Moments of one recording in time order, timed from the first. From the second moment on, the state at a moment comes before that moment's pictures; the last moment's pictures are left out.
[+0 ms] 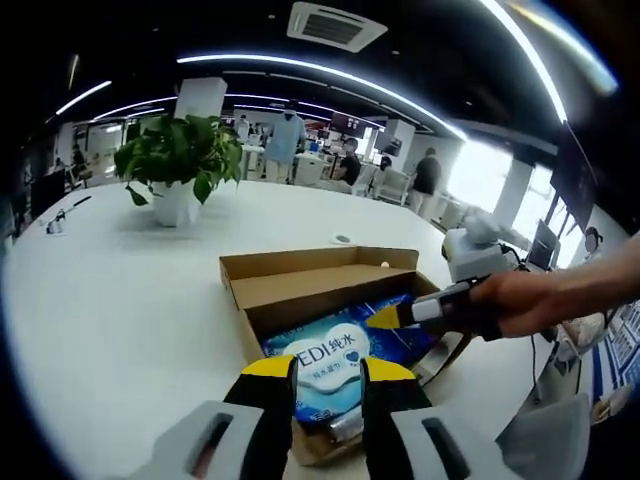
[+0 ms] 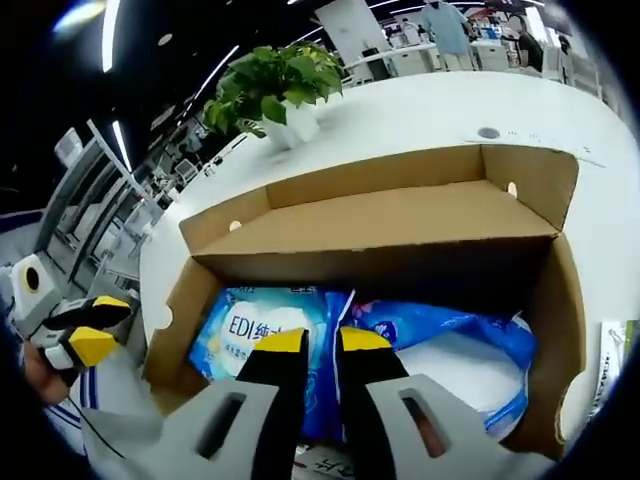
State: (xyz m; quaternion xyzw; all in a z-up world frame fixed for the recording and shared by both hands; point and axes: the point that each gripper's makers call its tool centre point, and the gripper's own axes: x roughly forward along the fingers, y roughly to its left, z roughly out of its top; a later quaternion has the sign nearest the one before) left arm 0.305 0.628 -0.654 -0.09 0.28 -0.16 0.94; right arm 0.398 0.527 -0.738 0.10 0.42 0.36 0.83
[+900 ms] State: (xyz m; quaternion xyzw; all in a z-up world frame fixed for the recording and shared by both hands) left arm 0.304 0.622 -0.659 -0.10 0.28 -0.16 0.94; right arm 0.370 0.520 -0.704 0.09 0.41 0.35 0.84
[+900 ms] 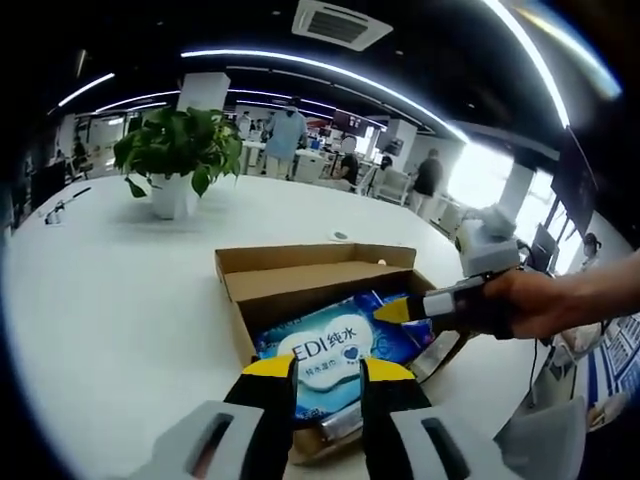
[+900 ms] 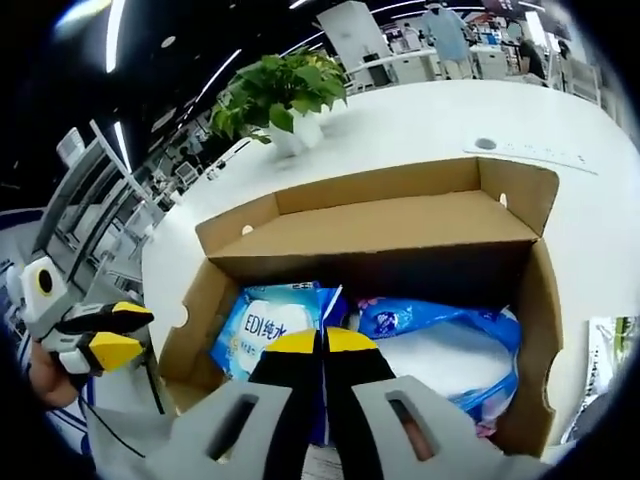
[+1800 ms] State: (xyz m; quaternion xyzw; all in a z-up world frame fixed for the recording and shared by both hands) left arm 0.319 0.605 -0.668 -0.11 0.30 -0.19 0.93; right arm 0.380 0.493 -0.680 0.12 0.38 0.34 0.85
